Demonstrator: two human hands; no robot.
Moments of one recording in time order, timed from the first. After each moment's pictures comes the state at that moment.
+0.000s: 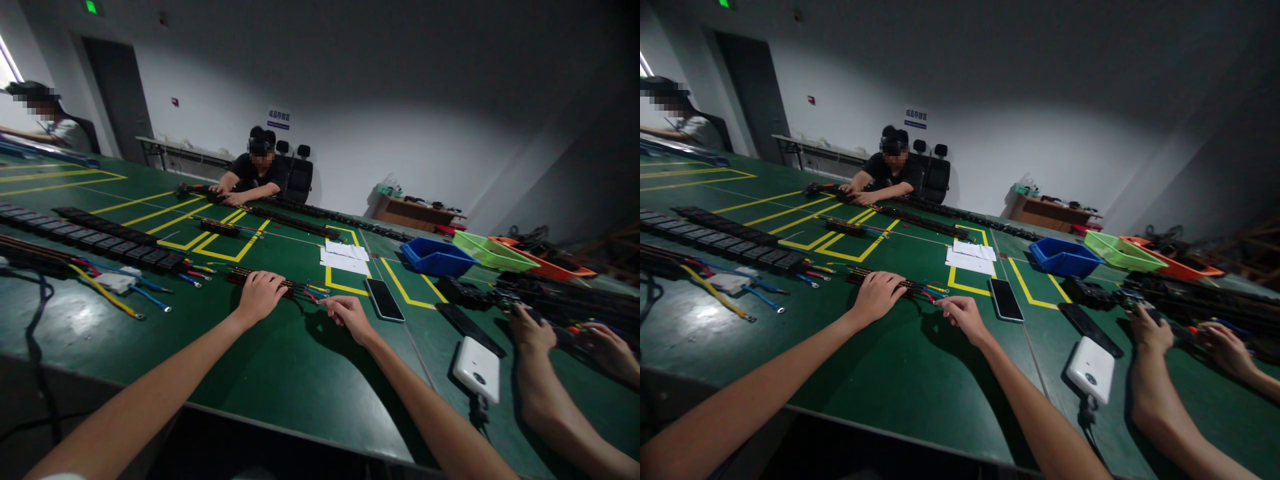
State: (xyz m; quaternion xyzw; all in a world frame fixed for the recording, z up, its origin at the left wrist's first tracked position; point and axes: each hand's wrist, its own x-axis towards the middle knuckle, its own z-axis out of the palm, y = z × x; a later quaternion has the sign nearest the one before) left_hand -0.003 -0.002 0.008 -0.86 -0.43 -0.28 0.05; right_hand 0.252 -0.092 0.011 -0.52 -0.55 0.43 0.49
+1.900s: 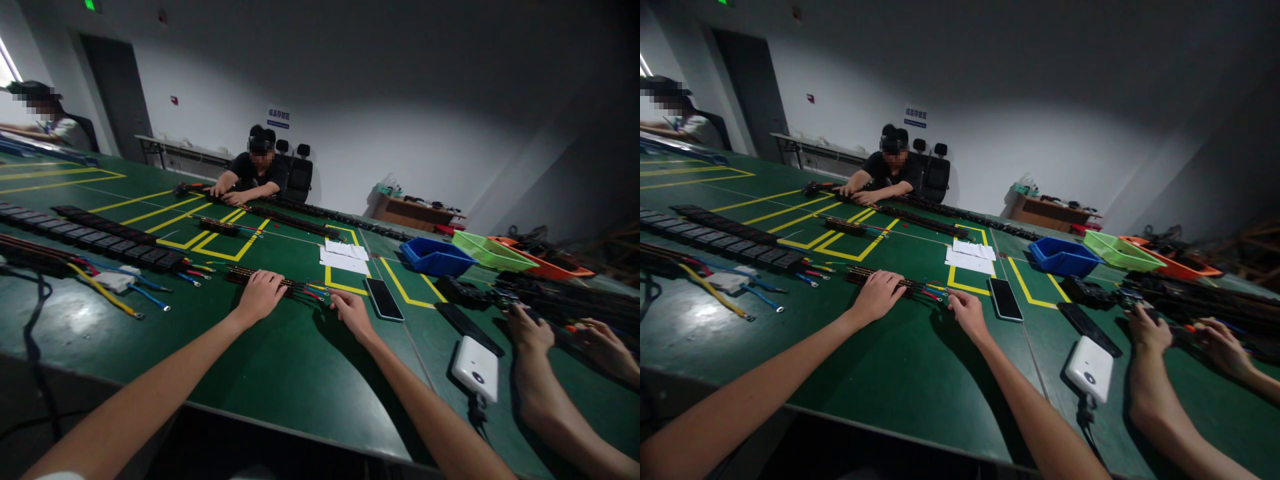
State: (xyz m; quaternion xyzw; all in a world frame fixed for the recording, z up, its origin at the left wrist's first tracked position) left_hand -0.003 -0.003 0.010 -0.87 -0.41 -0.28 0.01; right_hand 0.265 -0.079 -0.007 -0.61 -0.55 0.30 0.49
